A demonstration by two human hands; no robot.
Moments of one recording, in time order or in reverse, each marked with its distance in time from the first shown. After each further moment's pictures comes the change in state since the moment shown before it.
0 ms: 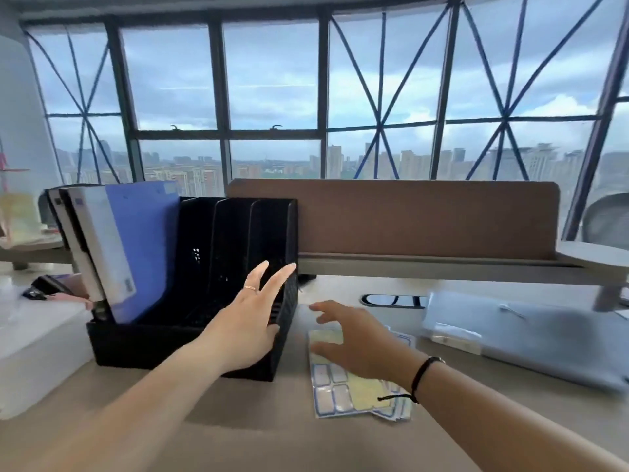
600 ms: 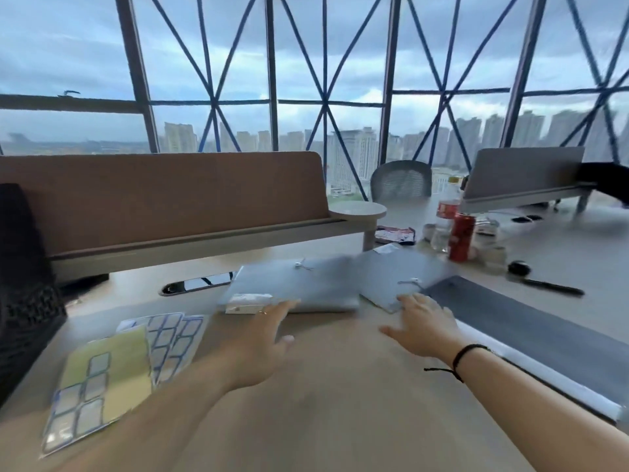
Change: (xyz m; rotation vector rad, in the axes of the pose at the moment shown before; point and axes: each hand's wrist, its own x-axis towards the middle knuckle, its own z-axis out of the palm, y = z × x) left_hand 0.035 0.278 0.171 -0.221 -0.274 0.414; right_hand -0.288 0.268 -0.158 -0.461 0.254 0.927
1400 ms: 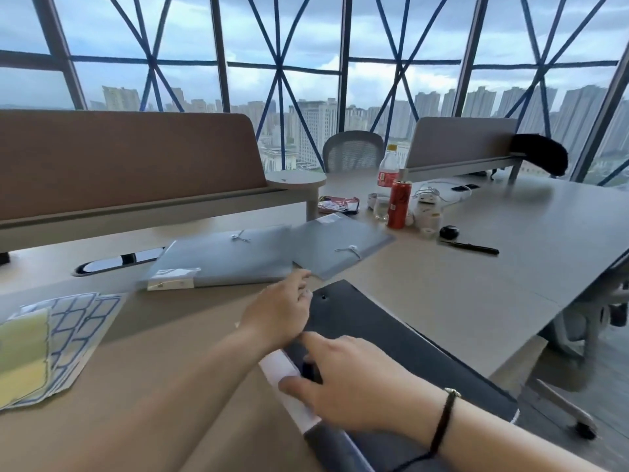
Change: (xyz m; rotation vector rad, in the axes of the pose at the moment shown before) left_hand 0.058 0.110 0.097 -0.277 0.021 -0.028; right_hand -0.148 -0.020 -0.038 0.102 -0.242 -0.342
